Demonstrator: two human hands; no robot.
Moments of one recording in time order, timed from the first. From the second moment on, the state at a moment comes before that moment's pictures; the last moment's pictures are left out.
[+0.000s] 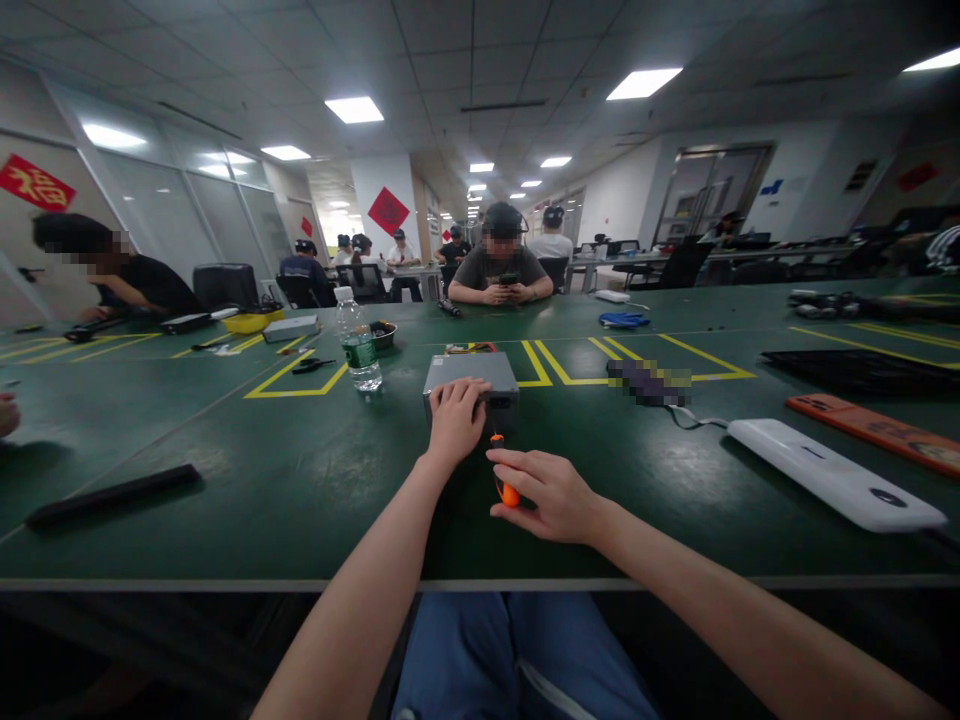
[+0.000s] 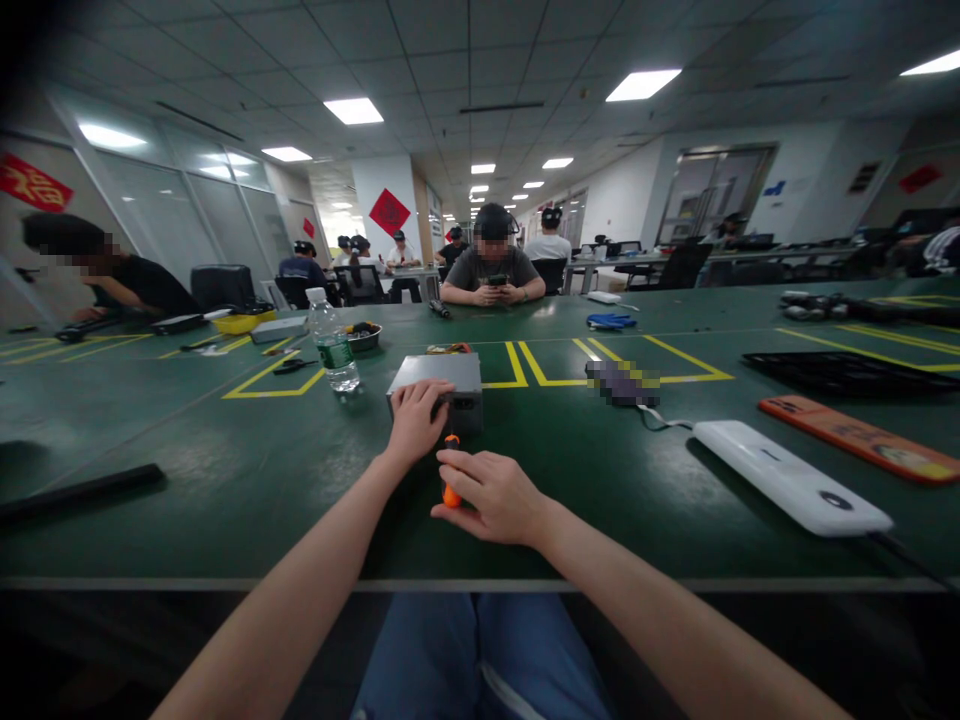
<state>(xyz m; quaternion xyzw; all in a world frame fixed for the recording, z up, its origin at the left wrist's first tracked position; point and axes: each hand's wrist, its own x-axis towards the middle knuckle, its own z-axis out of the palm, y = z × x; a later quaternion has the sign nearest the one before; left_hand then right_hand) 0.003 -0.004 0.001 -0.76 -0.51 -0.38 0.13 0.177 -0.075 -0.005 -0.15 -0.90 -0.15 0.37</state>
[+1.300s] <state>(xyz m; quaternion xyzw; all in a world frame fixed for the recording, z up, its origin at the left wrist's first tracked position) 0.003 -0.005 0.002 -0.76 -0.51 -0.38 0.13 0.177 -0.075 -0.005 -0.15 -0.91 -0.16 0.35</state>
